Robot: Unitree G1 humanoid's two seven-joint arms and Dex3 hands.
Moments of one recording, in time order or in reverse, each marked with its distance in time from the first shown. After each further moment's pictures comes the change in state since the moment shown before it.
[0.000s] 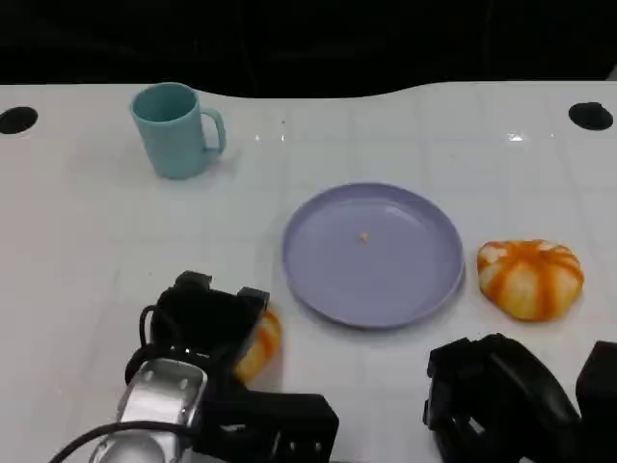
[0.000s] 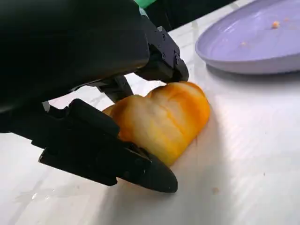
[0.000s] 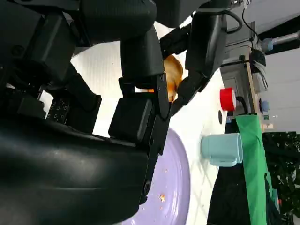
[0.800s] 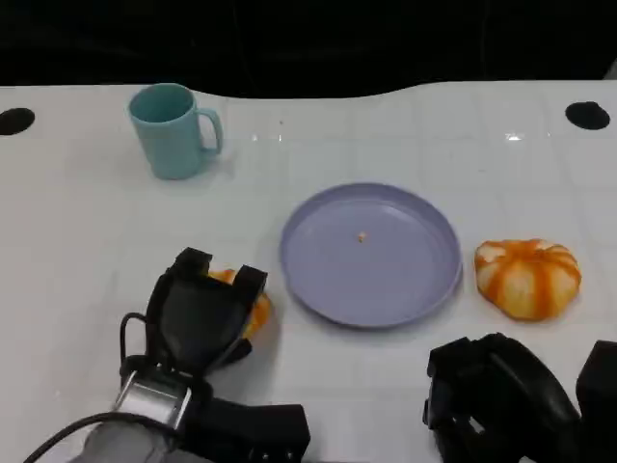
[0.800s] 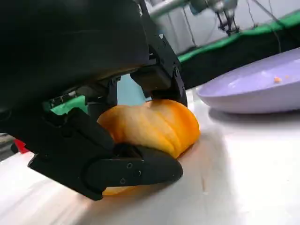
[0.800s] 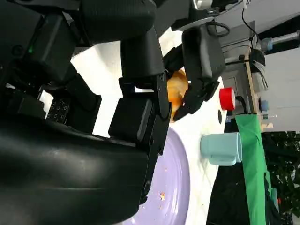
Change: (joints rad) left arm -0.156 0.016 -0.113 0.483 -0.112 -0.121 0.762; right arm -0.003 0.000 -0.001 0.003 0.001 -0.002 0.004
